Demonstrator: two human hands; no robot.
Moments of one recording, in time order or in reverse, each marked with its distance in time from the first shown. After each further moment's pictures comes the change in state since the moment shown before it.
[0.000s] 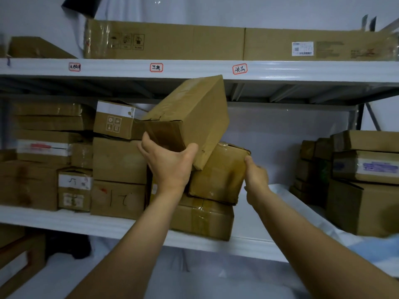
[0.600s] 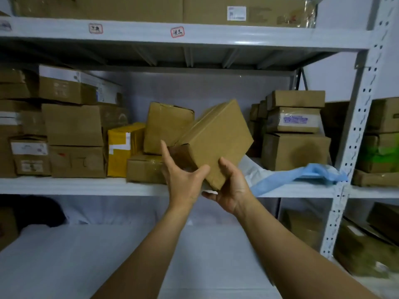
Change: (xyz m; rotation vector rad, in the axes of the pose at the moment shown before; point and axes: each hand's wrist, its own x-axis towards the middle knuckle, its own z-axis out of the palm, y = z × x) left_hand -0.202 -0.001 0.033 -0.096 -0.361 -0.216; right_hand -0.109 0.060 -0.150 0.513 -0.392 0.352
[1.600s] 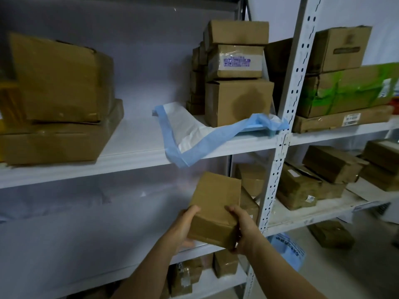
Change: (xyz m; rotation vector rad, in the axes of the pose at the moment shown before) left_hand -0.101 -0.192 0.105 0.198 -0.698 -1.033; right_hand -0.036 0.048 -0.226 -0.031 0.625 0.352
